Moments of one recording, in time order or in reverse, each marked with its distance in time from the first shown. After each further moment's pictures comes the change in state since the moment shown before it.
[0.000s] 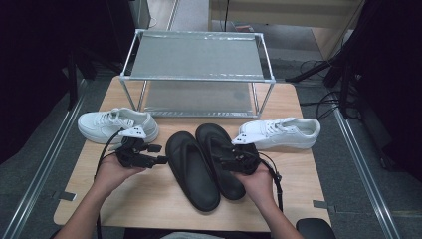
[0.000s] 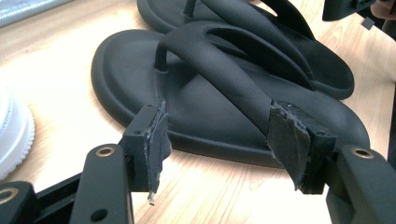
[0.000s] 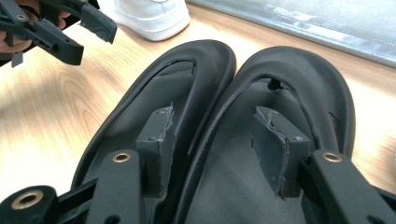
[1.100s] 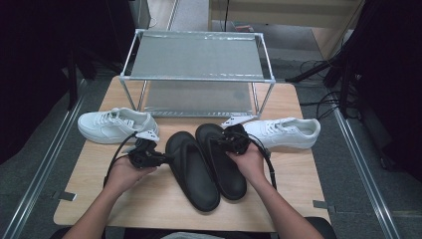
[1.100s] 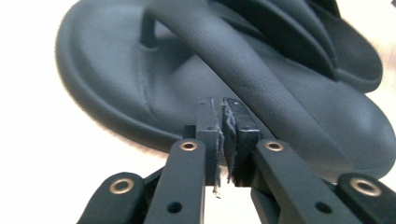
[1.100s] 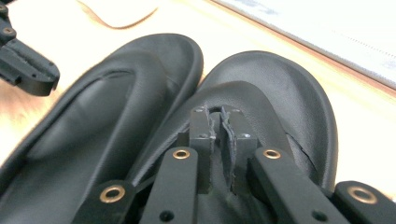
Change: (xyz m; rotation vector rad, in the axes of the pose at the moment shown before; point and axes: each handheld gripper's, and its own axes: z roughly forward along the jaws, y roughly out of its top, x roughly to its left) left arm -0.005 0.000 0.029 0.081 0.013 -0.048; right arm -0.039 0.030 0.050 0.115 -0.007 -0.045
